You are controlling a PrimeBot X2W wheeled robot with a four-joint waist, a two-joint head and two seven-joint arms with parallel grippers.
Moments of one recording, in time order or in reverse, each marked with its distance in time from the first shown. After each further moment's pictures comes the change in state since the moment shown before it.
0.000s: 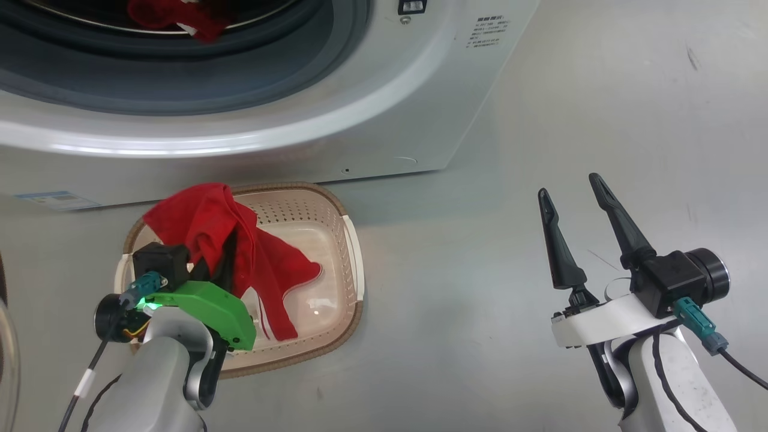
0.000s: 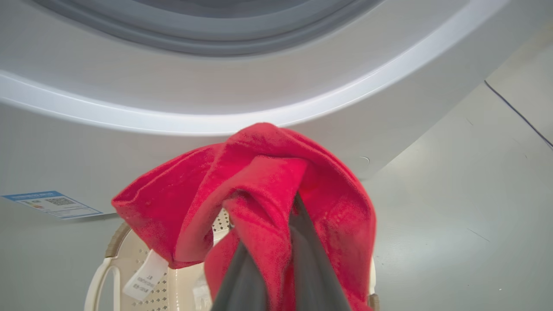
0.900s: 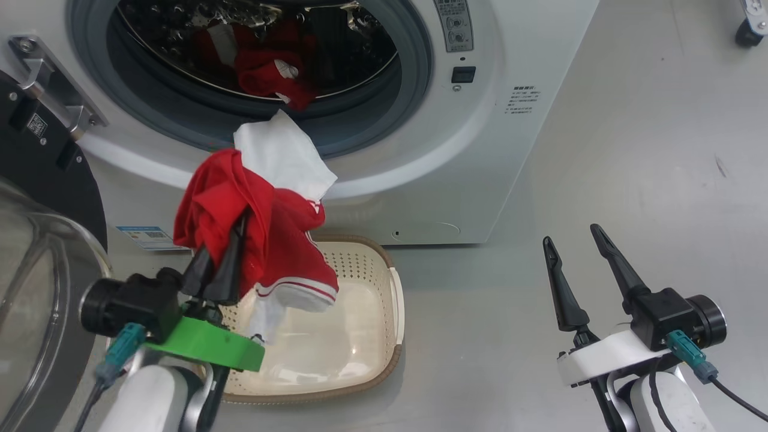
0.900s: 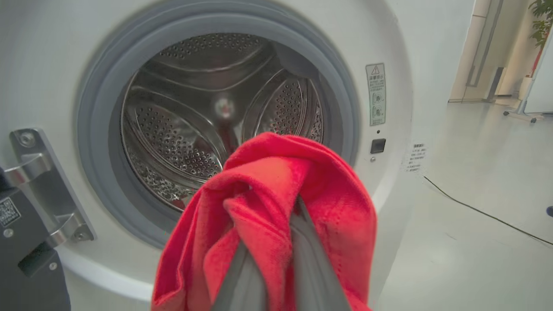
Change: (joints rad) left arm 0.164 0.075 0.022 -0.503 0.109 0.023 -0.112; right arm 0.092 -0.004 -0.011 0.063 0.004 -0.010 0.000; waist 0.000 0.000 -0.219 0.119
